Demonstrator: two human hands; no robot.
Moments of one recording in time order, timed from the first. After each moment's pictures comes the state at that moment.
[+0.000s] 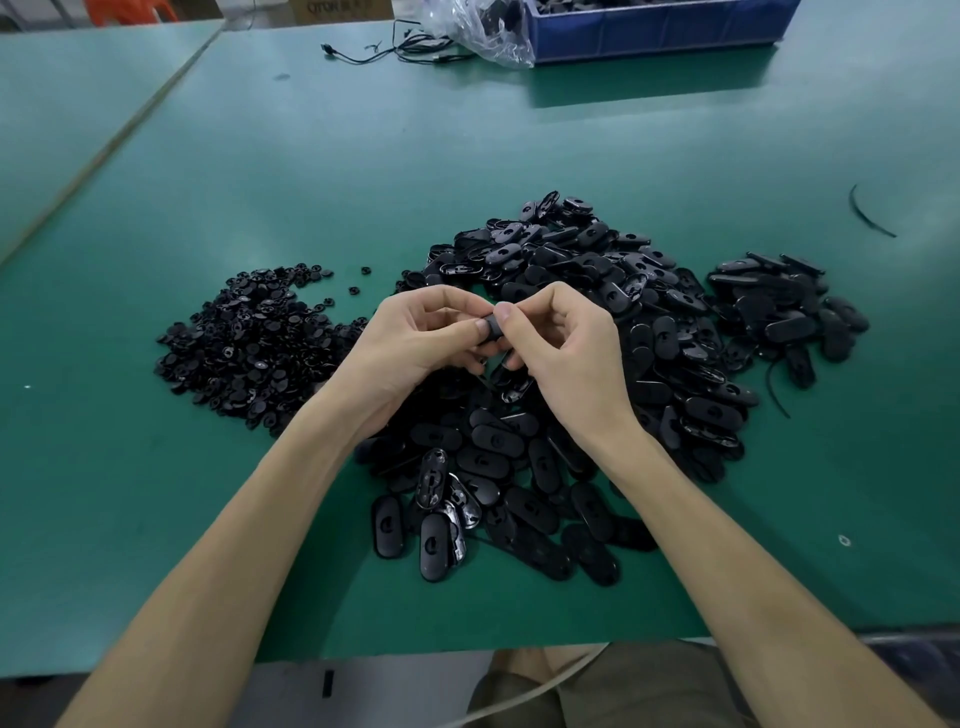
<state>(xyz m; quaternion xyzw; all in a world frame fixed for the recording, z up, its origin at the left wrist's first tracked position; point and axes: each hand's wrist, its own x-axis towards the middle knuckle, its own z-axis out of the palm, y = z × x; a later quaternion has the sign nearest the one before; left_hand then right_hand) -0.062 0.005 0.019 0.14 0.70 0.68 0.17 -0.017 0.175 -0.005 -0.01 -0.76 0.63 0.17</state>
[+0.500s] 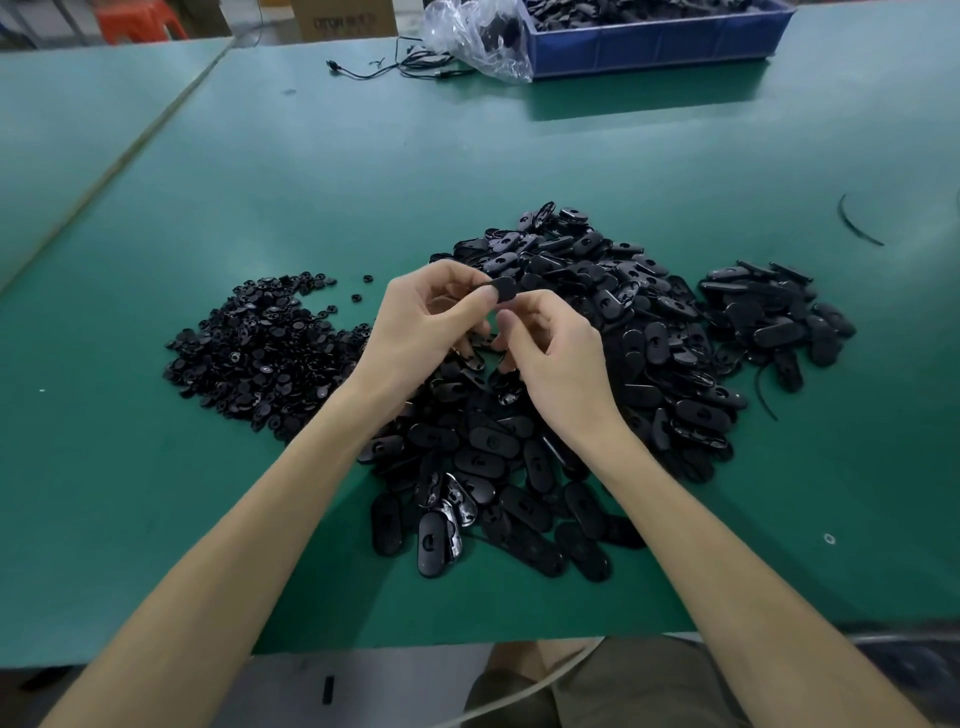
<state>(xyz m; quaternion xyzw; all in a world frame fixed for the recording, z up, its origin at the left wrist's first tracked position) -0.065 0.023 0.031 0.15 0.78 0.61 0.03 -0.024 0.173 -0.011 -0.01 -0.79 0.60 0.16</state>
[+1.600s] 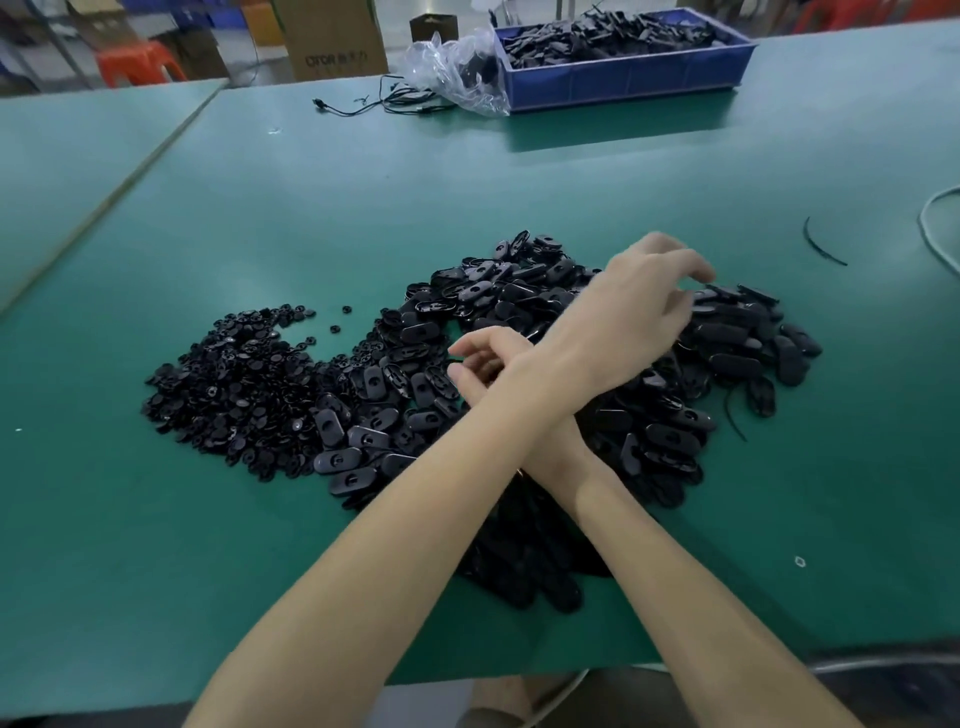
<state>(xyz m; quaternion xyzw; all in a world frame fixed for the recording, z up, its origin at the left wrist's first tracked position) -0.055 0.183 0.068 0.40 0.83 0.39 -0.01 -0.019 0.176 -0.023 0.06 -0.79 0.59 0.12</state>
